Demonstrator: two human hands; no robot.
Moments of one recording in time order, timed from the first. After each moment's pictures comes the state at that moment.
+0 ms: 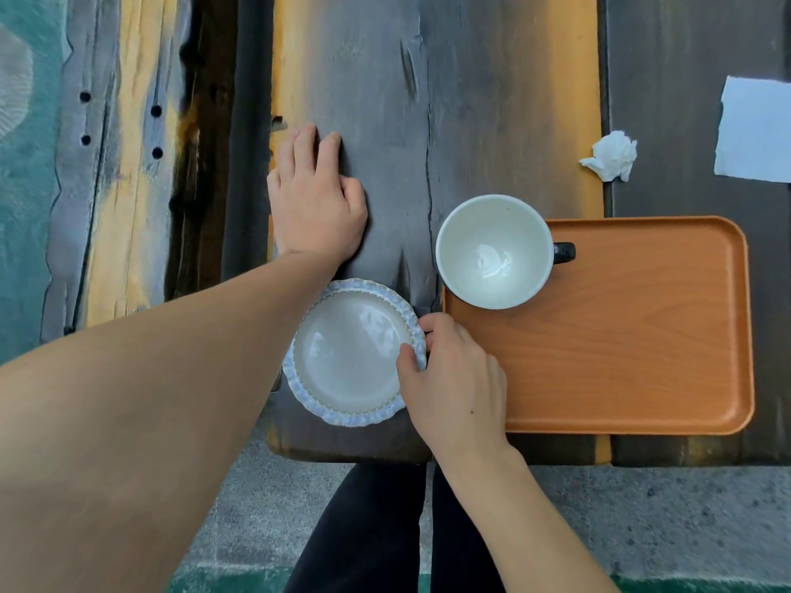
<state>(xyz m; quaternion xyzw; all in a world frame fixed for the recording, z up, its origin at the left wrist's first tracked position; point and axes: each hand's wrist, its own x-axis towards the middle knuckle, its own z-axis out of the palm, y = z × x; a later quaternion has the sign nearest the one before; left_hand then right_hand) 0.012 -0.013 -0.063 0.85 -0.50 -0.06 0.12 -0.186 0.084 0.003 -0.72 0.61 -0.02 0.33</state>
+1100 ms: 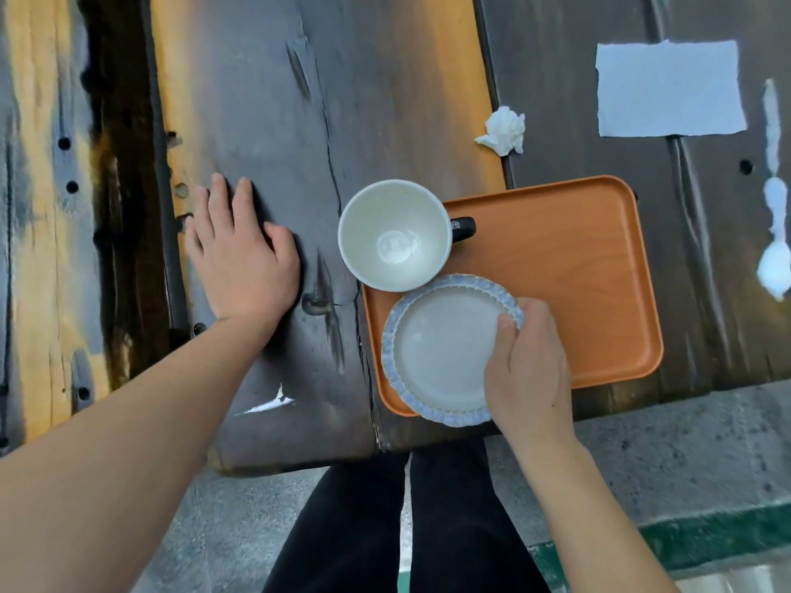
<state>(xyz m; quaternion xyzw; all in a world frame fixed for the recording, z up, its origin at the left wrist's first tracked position) -0.028 0.027 -0.068 0.87 -0.47 -0.03 0.13 -0.309 0.065 -0.010 -0.61 0.72 -0.14 0.31</state>
